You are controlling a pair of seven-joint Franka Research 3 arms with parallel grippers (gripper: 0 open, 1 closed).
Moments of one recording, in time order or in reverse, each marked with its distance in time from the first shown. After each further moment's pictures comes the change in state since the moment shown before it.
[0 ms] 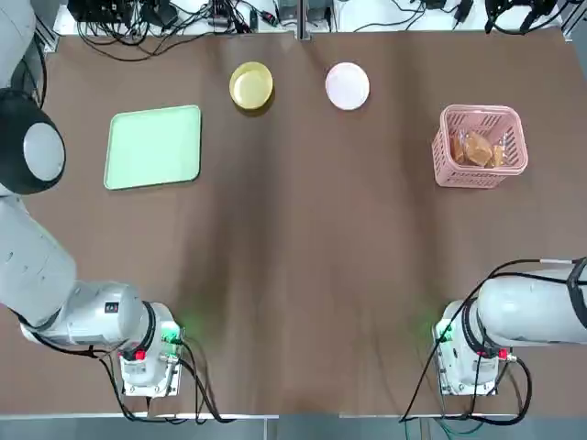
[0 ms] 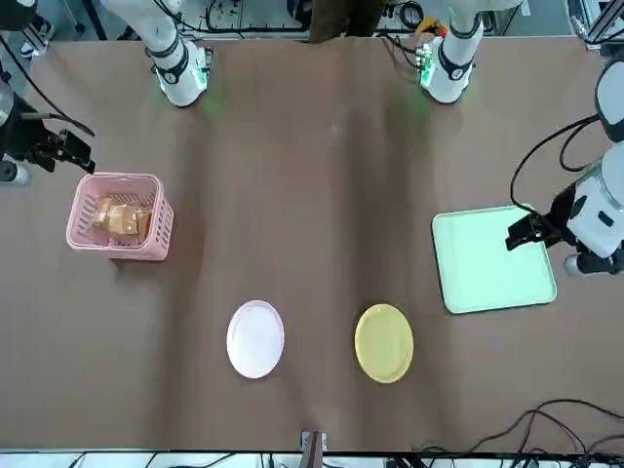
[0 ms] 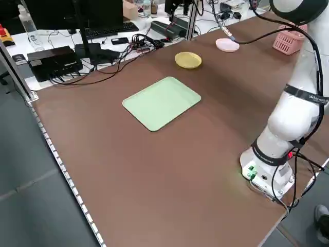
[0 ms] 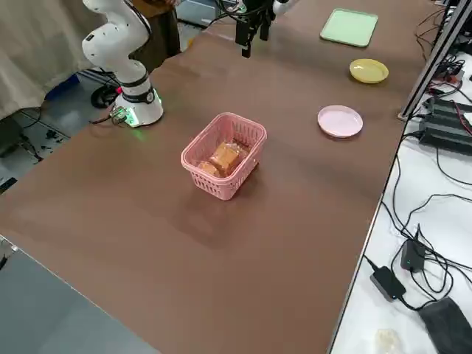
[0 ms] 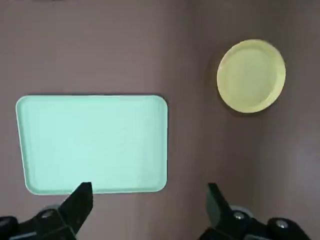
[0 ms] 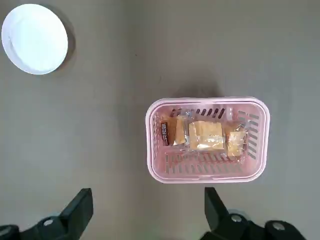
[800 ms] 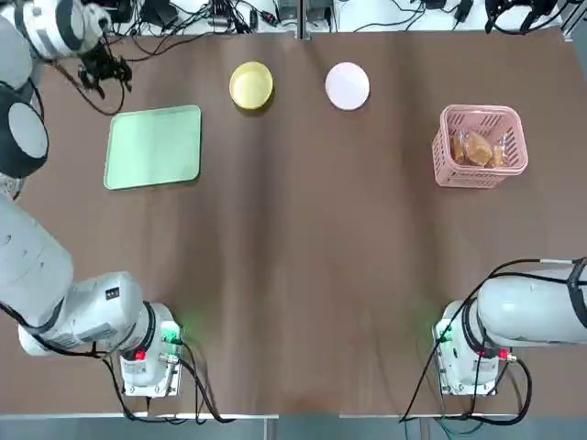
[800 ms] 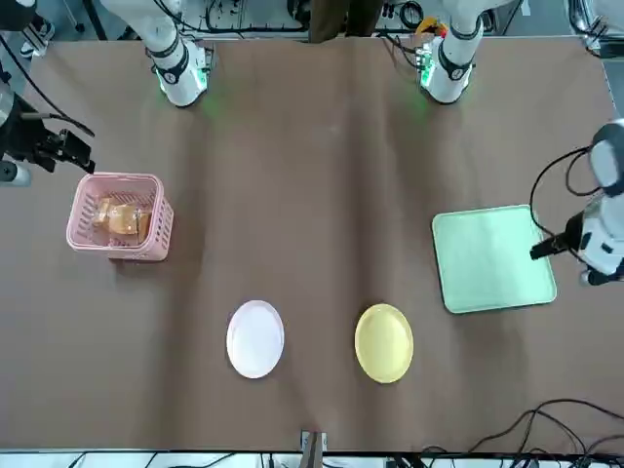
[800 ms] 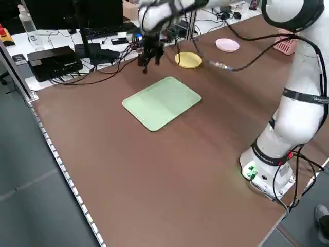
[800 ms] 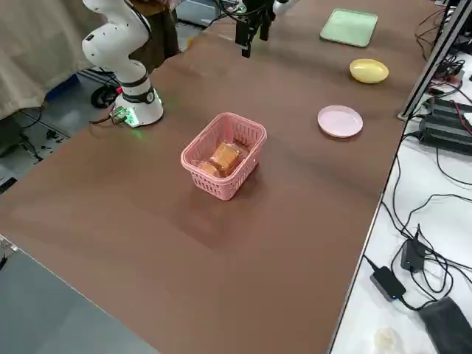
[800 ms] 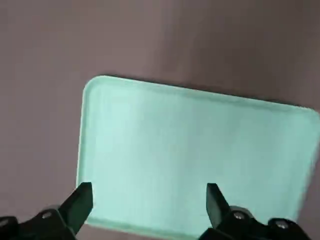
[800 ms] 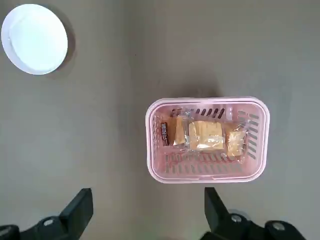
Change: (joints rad) left arm 0.281 0.069 0.010 -0.471 0.149 0.563 0.074; right arm -0.001 0.000 0.000 0.000 0.000 -0.006 0.000
